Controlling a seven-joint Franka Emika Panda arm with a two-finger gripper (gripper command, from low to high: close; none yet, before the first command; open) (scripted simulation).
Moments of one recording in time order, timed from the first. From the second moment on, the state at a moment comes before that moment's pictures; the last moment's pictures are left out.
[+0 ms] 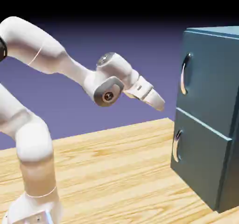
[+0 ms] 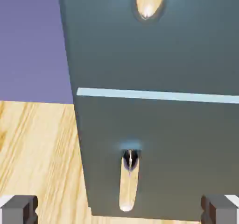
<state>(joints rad) 0.10 -0.50 -0.09 -2.80 0.12 3.02 0.66</state>
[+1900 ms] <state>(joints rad) 1.93 0.88 -2.01 -2.49 2.60 2.65 -1.10</state>
